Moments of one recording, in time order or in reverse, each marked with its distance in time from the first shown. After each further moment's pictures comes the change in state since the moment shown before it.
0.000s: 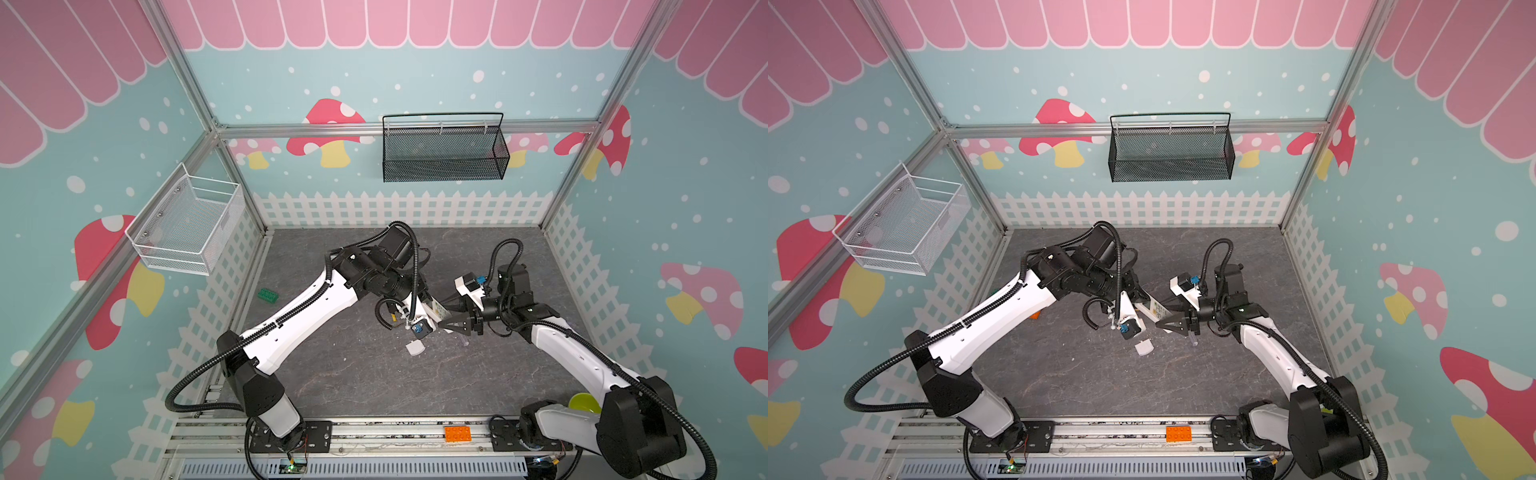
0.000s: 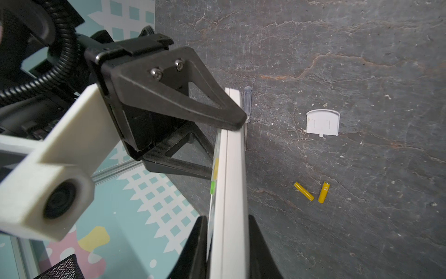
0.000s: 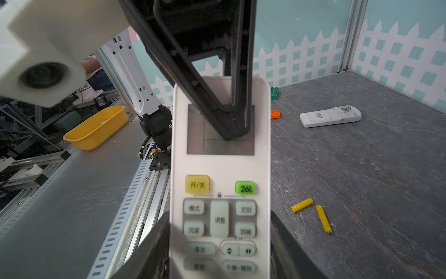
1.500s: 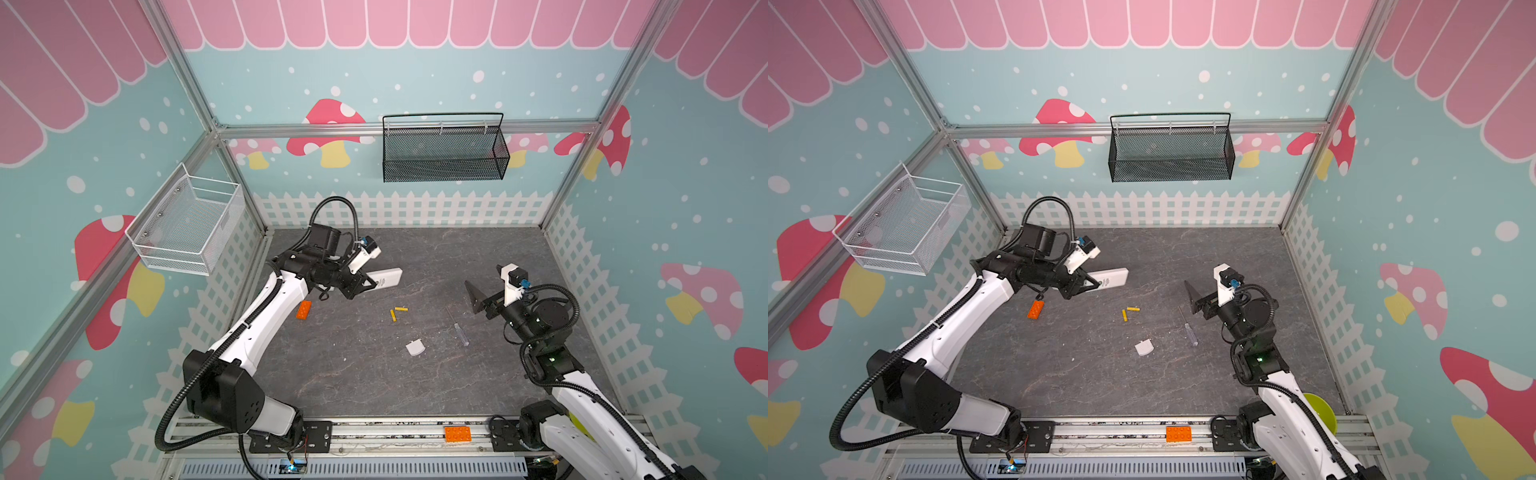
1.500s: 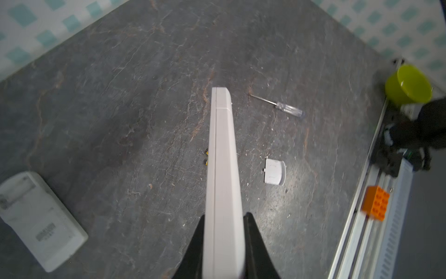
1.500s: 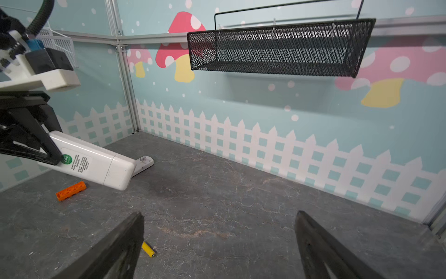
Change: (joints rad) left arm 0.546 -0.179 -0.414 0.237 0.248 -1.616; right arm 0.000 -0.435 -0.321 0.545 1.061 0.420
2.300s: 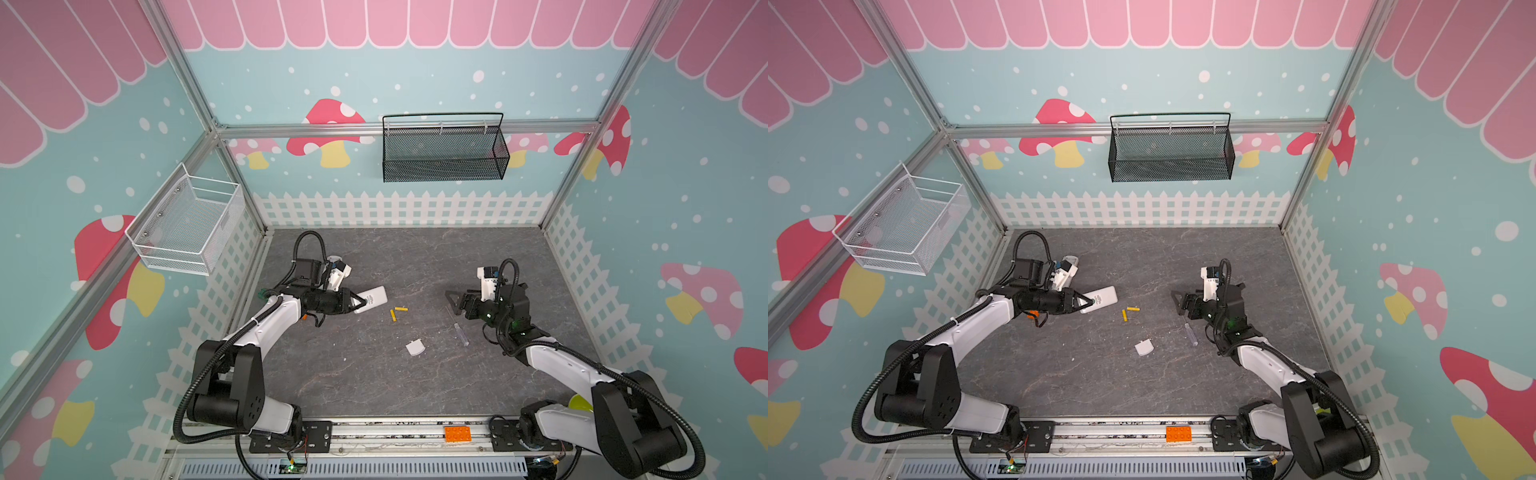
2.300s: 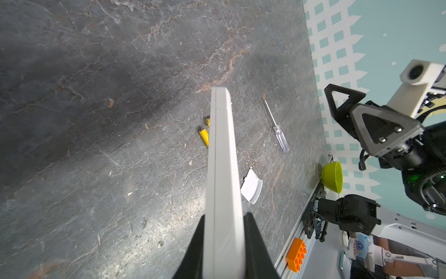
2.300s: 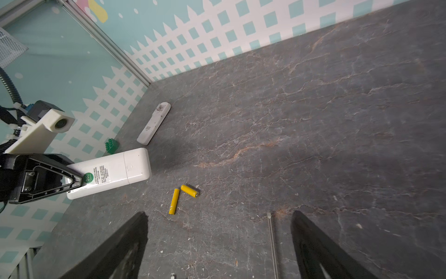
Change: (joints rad) left arm 0.138 -0.002 -0.434 0.392 0.219 -0.507; right arm 0.027 0.453 0.041 -0.002 -0.138 0.428
